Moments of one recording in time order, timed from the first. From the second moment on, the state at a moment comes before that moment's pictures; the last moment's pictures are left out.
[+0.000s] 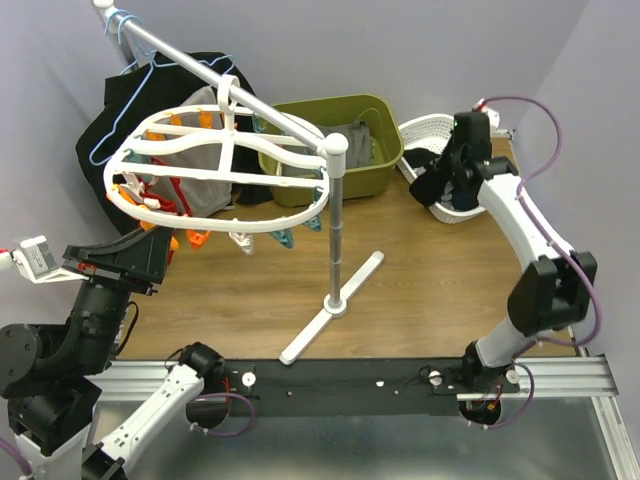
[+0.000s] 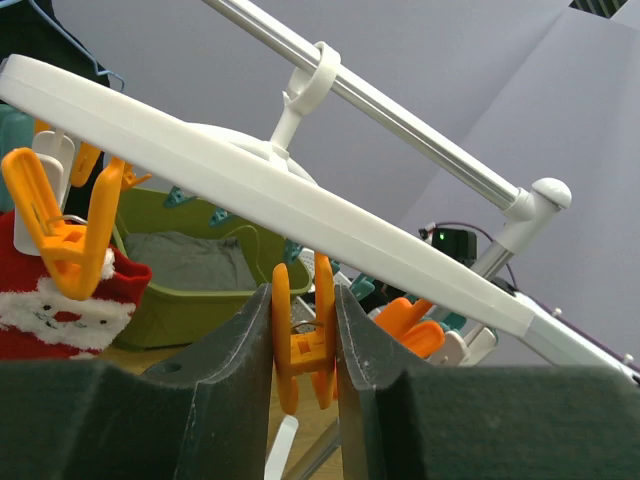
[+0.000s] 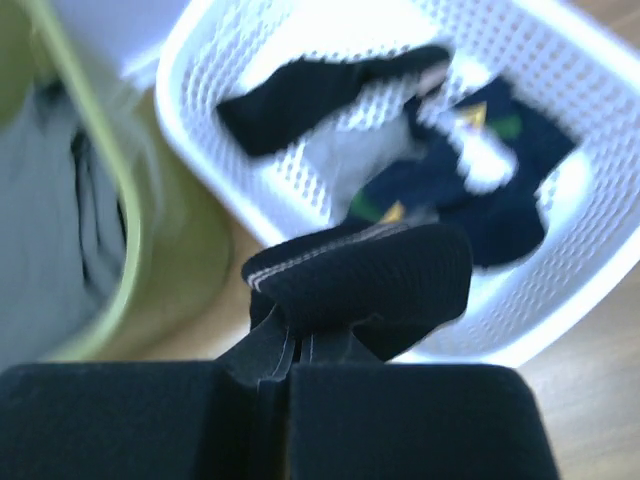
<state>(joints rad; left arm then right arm) -0.53 0.40 1.33 -0.59 -0.21 -0.53 0.20 1.57 1.41 -0.46 0.30 0.47</state>
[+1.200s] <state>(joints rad) -0.53 0.35 1.17 -0.49 -0.08 -0.56 0.20 1.72 1.51 -0.70 0.28 0.48</state>
